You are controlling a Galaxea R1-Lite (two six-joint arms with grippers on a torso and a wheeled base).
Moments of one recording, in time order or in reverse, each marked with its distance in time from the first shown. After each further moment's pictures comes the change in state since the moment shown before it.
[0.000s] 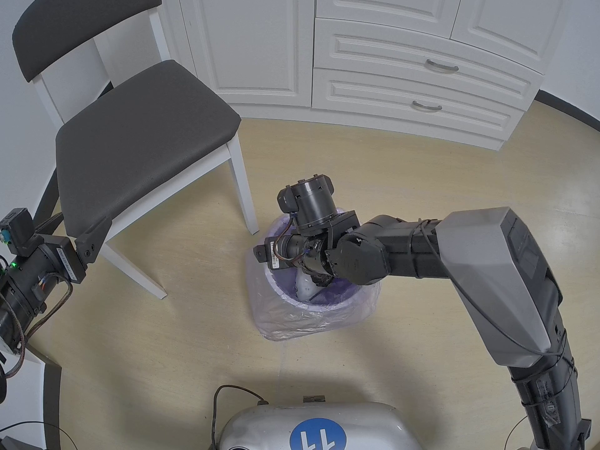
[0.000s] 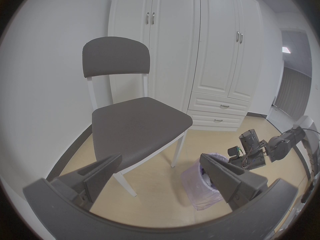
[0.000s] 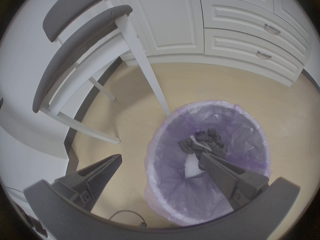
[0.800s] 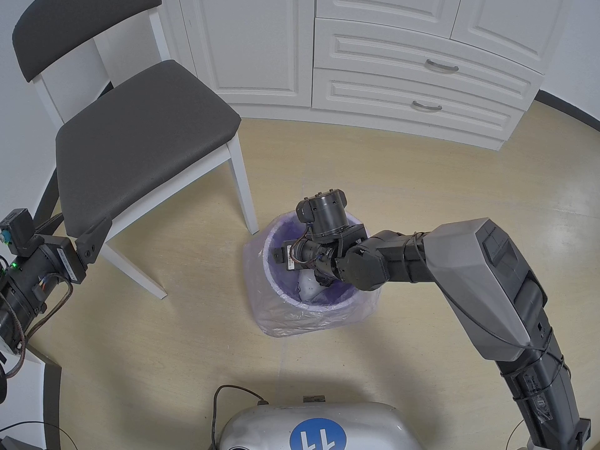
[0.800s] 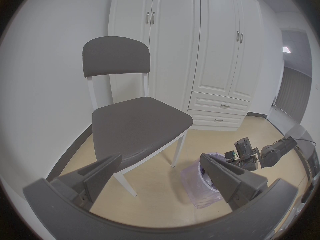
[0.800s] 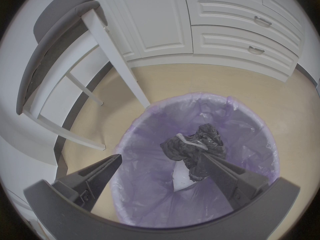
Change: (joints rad) left arm 0.001 0.002 0.002 -0.001 0.000 0.000; right arm -0.076 0.095 0.000 -0.133 0.000 -0.023
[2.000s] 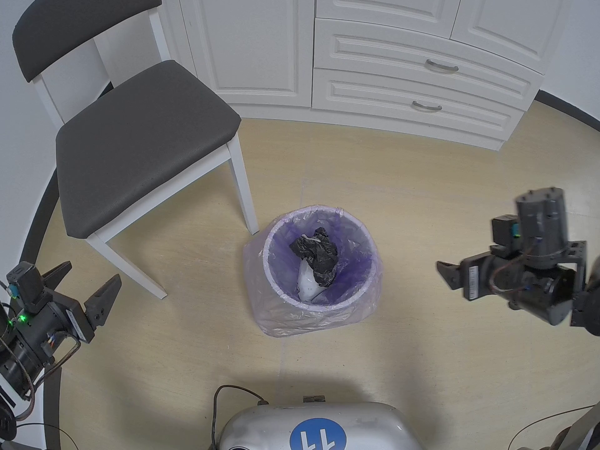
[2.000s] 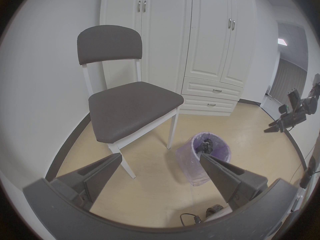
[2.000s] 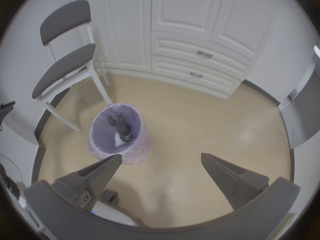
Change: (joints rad) left arm -0.066 -0.081 0.187 0.010 0.006 0.031; right arm -0.098 -1.046 1.259 -0.217 -0.253 -0.162
